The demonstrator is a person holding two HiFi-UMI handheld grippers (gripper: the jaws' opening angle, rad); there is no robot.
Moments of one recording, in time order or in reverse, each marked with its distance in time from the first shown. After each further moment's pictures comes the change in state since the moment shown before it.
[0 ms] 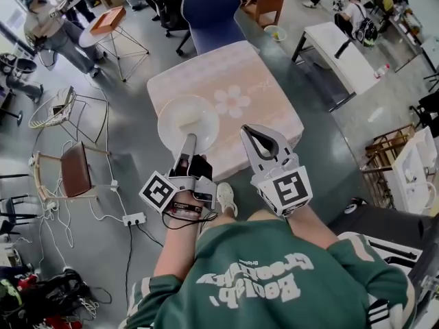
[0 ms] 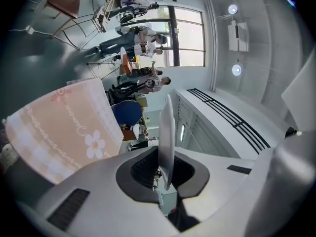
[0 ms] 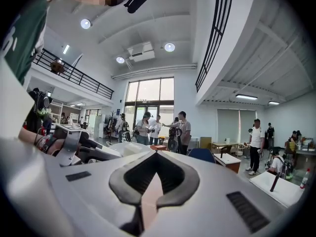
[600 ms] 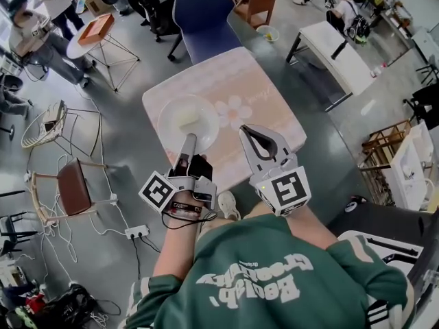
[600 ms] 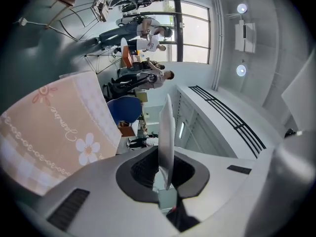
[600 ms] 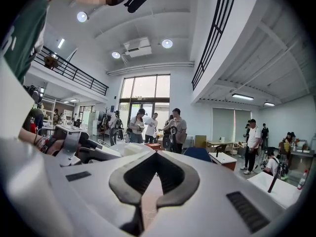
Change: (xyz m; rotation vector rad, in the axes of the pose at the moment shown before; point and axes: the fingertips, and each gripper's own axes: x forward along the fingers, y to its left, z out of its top) left arm 0.062 0.019 0.043 -0.040 0.063 -0.009; right arm 0.068 -0.023 -0.003 -0.002 0.022 -0.059
